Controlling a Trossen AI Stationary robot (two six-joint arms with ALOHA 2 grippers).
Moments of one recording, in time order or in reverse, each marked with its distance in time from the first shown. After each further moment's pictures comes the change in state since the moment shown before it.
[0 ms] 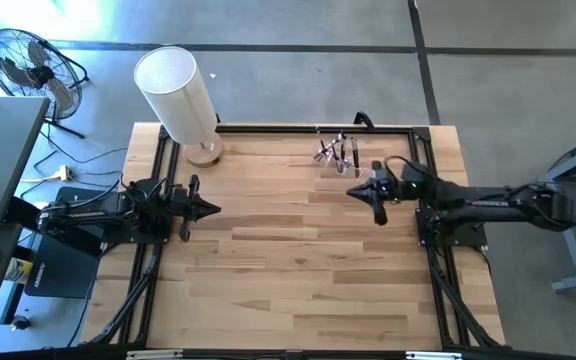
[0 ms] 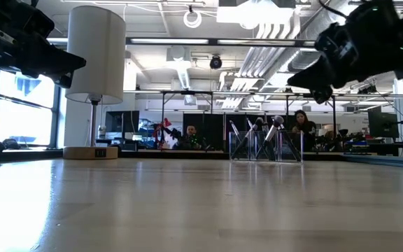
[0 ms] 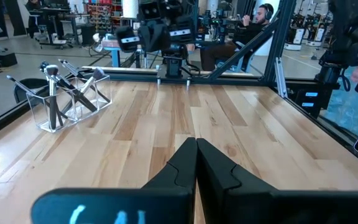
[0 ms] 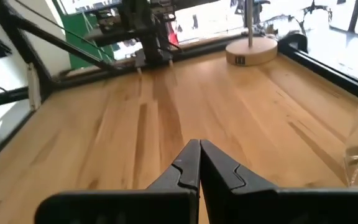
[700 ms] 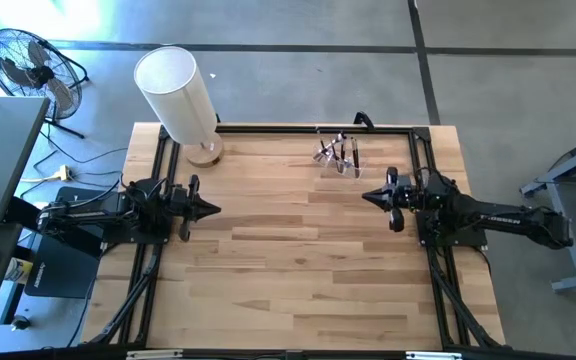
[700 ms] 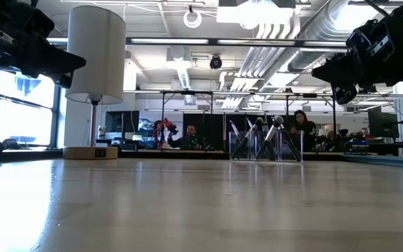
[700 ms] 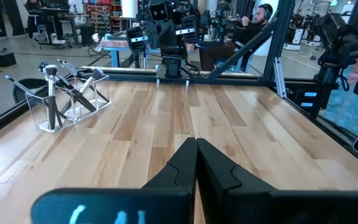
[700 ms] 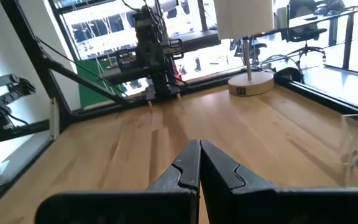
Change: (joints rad) left arm 0.000 0.000 0.000 0.000 0.003 0.000; right arm 0.039 -0.493 -0.203 -0.101 0.057 0.071
